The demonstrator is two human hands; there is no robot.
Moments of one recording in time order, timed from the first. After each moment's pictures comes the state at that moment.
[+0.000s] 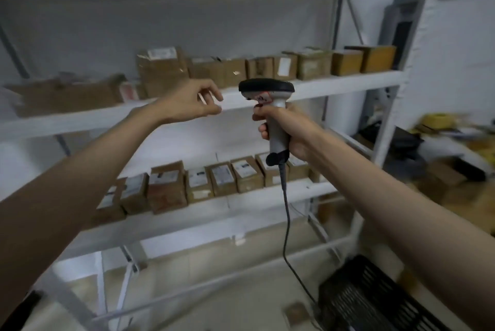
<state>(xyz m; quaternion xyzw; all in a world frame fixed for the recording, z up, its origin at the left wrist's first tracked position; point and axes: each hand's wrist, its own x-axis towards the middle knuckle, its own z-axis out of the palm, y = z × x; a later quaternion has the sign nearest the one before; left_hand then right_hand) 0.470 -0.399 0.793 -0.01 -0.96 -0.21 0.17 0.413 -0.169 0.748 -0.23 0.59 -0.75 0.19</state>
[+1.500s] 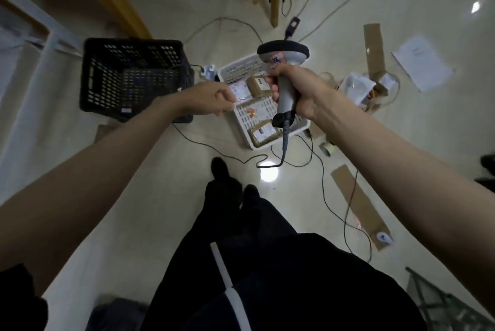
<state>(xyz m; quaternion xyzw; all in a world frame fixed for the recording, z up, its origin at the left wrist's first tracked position) 0.545 0.383 0.306 -0.30 -0.80 -0.22 -0.48 0.677 0.562 0.364 0.47 0.43 -0.77 0.07</state>
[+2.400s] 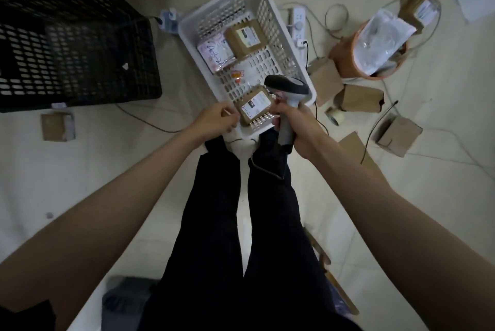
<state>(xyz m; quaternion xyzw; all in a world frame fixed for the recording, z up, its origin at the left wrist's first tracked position) 0.538 0.503 0.042 -0.09 -0.76 -0.24 -0.60 0.670 0.652 0.081 0.59 0.36 -0.72 0.05</state>
